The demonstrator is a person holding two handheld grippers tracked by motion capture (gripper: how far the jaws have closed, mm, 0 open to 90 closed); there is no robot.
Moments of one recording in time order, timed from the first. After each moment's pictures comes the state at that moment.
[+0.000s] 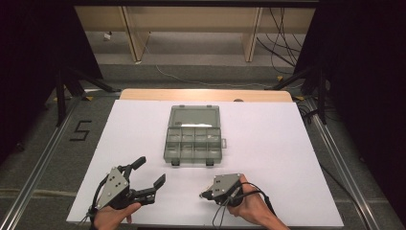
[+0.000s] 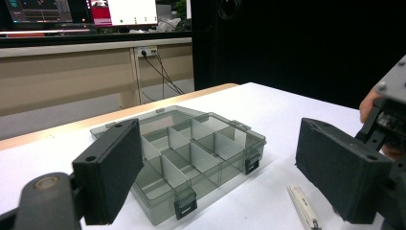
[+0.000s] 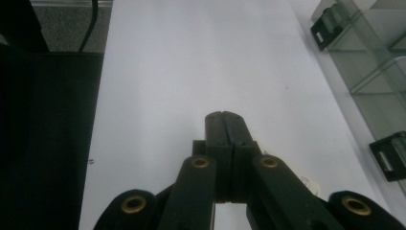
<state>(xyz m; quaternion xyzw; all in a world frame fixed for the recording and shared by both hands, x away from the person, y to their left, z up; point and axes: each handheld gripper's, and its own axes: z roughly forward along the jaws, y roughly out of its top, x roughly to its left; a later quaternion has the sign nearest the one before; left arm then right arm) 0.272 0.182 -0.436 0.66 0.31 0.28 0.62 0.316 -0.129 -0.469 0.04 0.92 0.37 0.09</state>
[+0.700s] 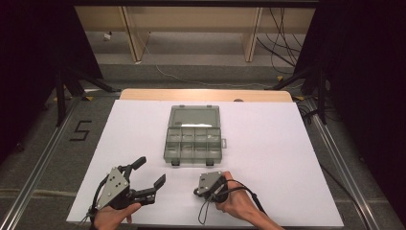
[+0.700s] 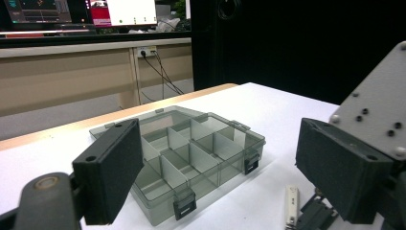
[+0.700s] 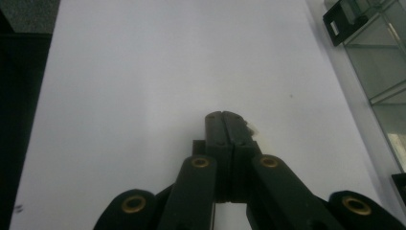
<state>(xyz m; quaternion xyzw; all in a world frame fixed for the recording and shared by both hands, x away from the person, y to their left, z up) 0.272 0.182 -0.436 0.66 0.31 0.28 0.62 0.331 -0.095 -0.485 0.04 0.94 0.33 0.10</state>
